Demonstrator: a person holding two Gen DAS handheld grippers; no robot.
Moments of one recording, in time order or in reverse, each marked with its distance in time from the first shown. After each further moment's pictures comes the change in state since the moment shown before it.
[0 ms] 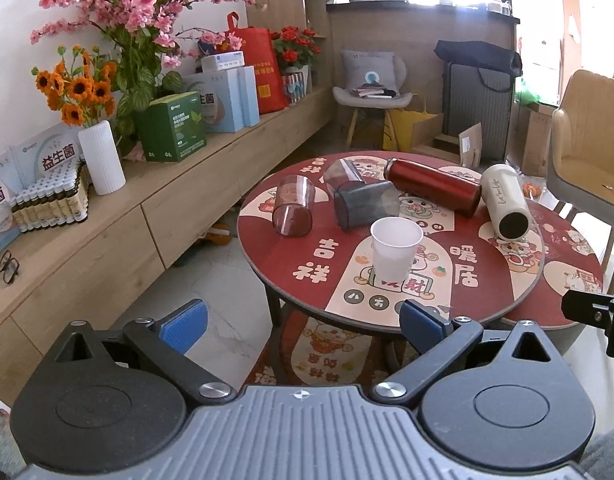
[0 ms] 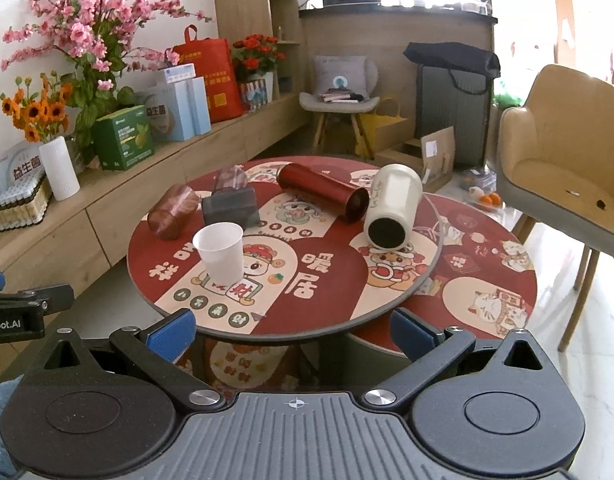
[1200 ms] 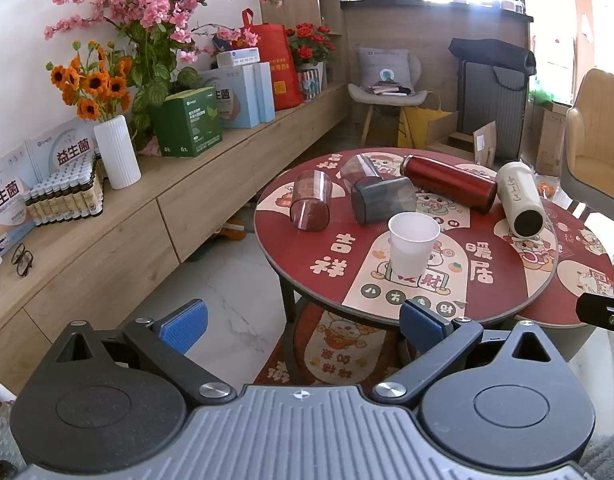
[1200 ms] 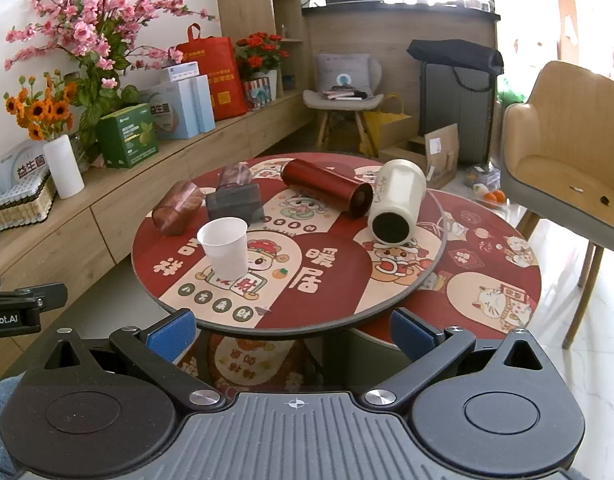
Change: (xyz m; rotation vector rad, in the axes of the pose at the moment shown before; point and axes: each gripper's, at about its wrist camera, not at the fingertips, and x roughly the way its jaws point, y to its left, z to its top) left arm -0.005 0.005 -0.003 -0.015 0.010 0.043; right arm 0.000 0.001 -0.004 -0.005 0.005 0.008
